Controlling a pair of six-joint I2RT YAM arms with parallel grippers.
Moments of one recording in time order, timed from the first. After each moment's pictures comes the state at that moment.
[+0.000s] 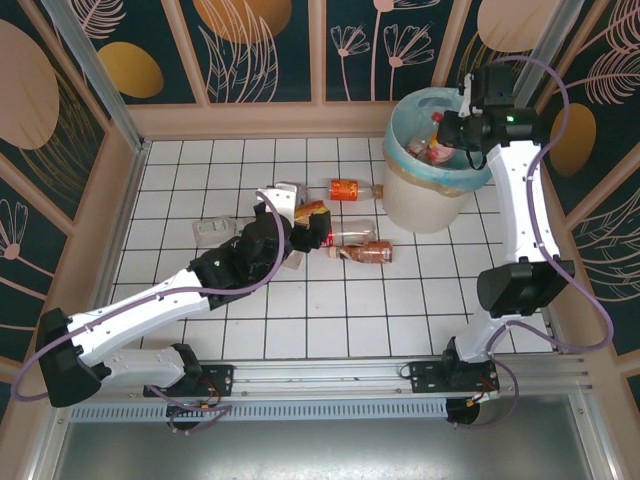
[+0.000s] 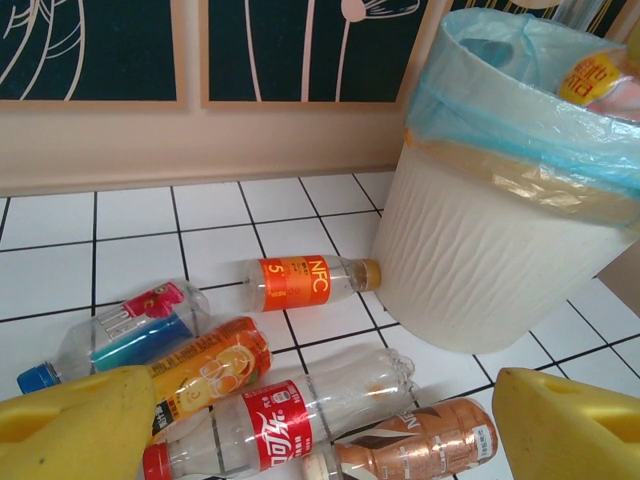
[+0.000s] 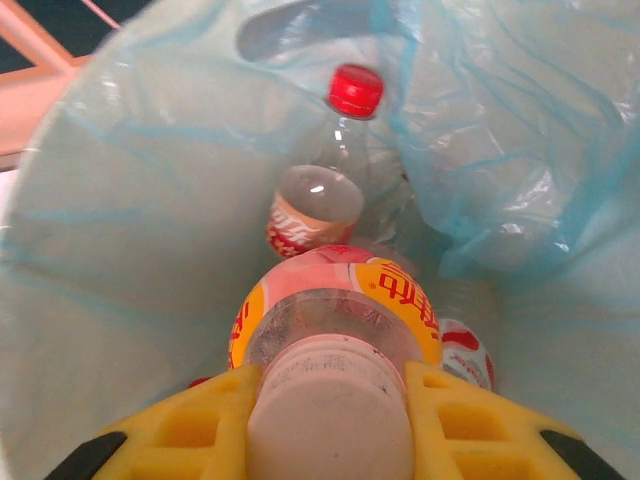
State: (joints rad) left arm -1.01 1.19 1.02 -0.17 -0.55 -0.42; right arm 0.09 1.72 2.09 -1.15 0.00 0.18
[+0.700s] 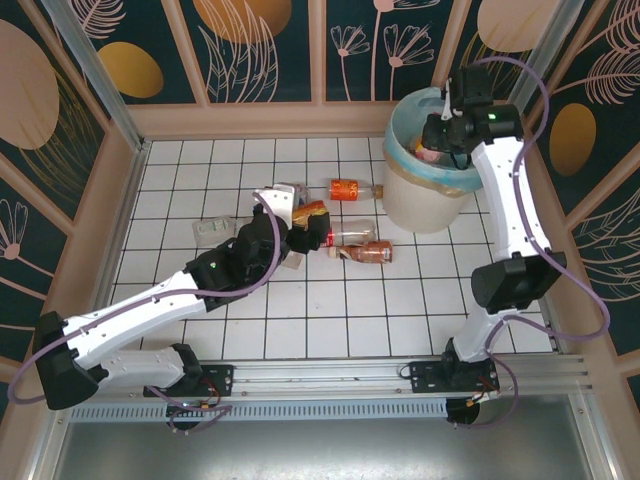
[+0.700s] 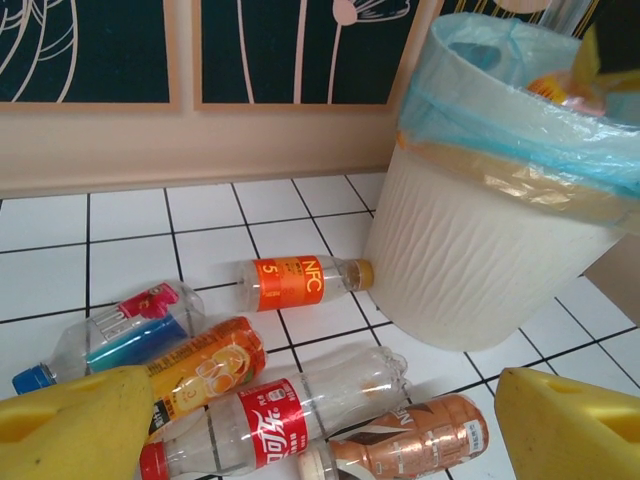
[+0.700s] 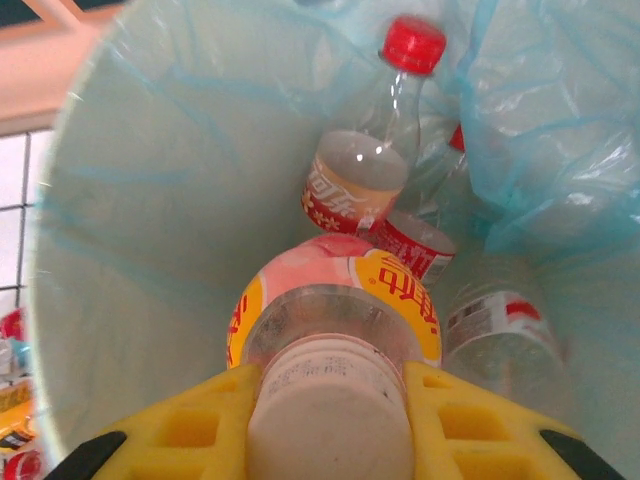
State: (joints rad) left arm -1.01 1.16 1.01 -0.17 -0.53 -0.42; right arm 0.17 1.78 2.09 -1.19 0.05 0.23
